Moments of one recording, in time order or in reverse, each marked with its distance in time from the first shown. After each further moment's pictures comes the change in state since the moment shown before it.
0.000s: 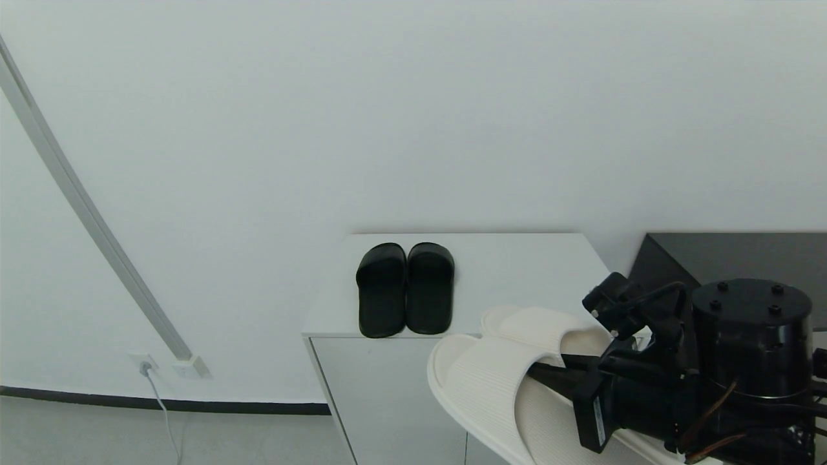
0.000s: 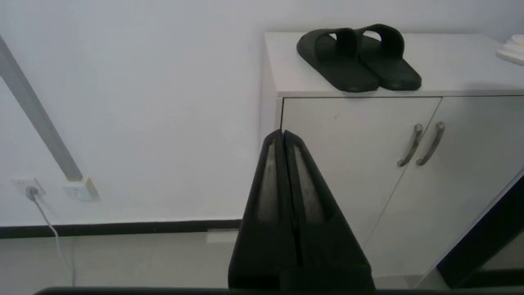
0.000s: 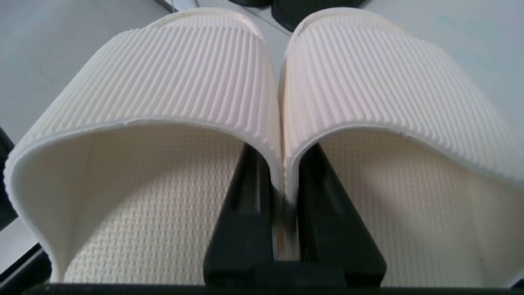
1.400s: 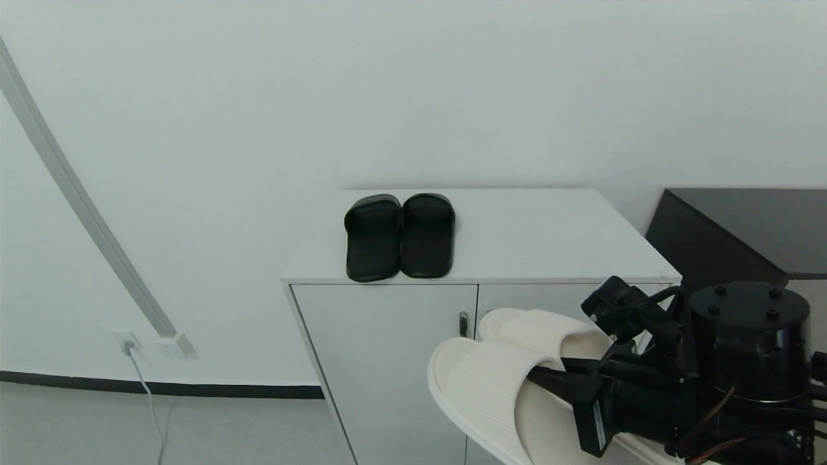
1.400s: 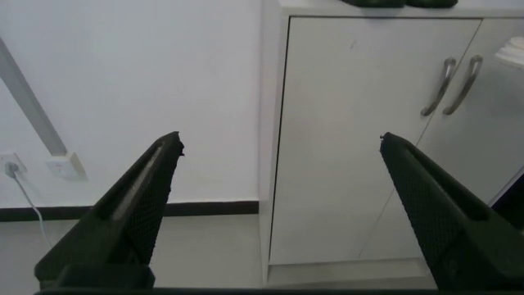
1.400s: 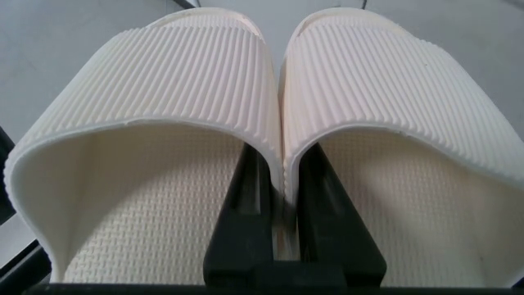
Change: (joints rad) left arm 0.000 0.000 0.000 0.000 -0.002 0.001; right arm 0.004 0.002 0.007 0.000 -0.003 -0.001
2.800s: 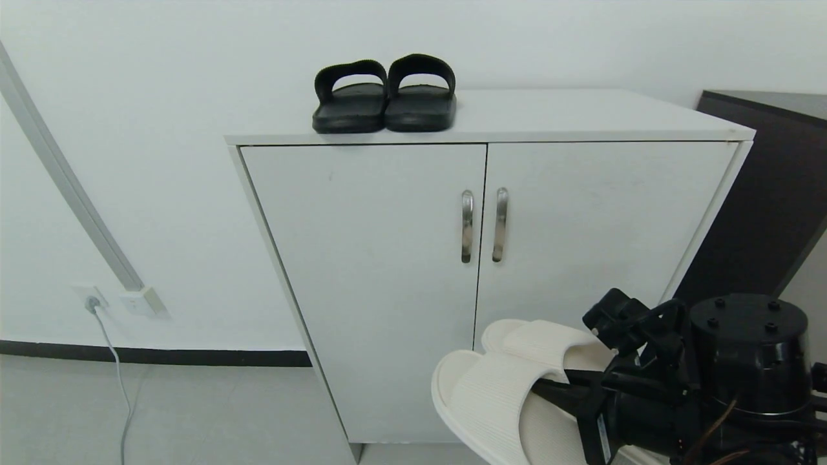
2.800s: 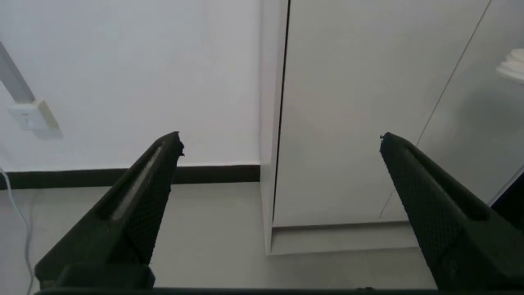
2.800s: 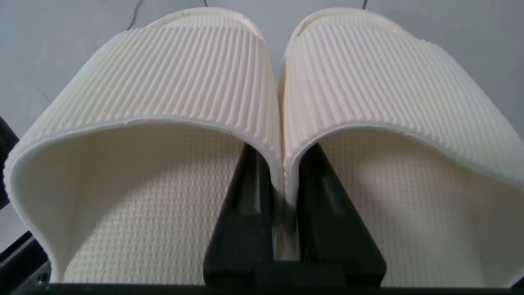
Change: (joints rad) left arm 0.000 0.000 0.000 0.000 -0.001 0.005; right arm 0.003 -0.002 0.035 -0.001 0.003 -0.001
